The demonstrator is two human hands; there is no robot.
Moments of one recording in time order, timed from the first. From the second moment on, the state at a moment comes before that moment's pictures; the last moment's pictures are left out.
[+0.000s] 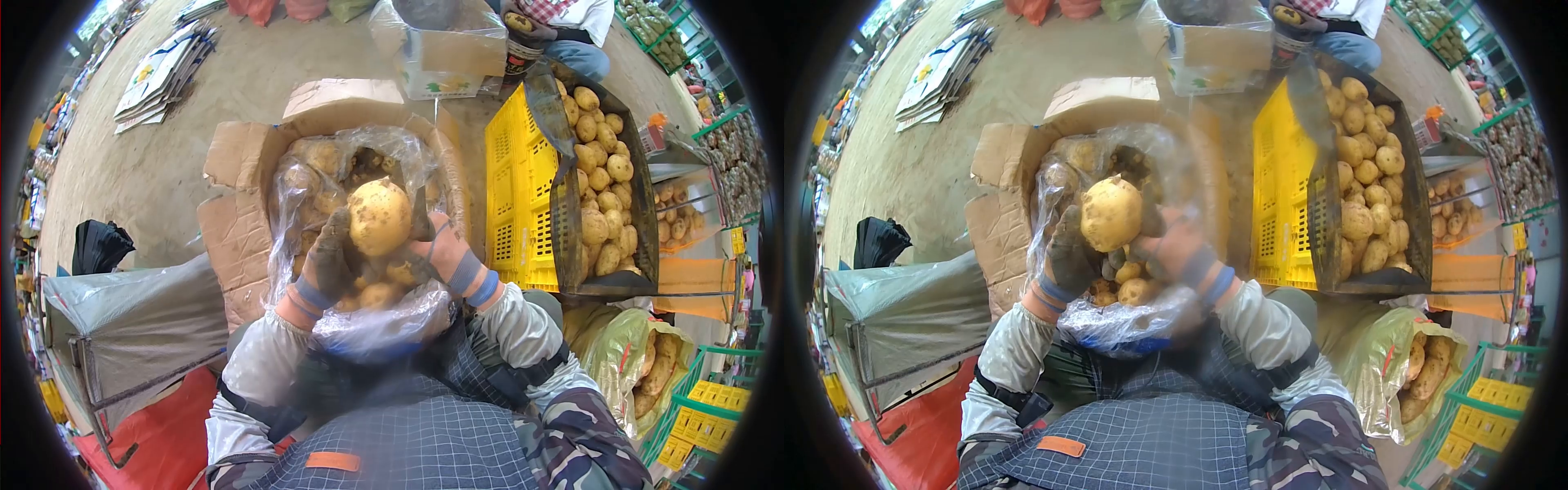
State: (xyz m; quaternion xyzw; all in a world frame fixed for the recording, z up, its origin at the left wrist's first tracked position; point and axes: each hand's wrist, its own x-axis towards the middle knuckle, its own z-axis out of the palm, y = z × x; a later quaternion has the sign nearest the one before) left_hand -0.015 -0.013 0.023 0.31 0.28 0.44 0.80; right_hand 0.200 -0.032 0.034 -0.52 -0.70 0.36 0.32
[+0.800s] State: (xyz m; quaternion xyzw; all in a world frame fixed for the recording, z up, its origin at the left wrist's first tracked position) left_hand -0.001 -0.009 0.018 0.31 0.35 0.43 0.77; right_hand 0.189 -0.040 0.078 -0.65 -0.71 0.27 -0.04
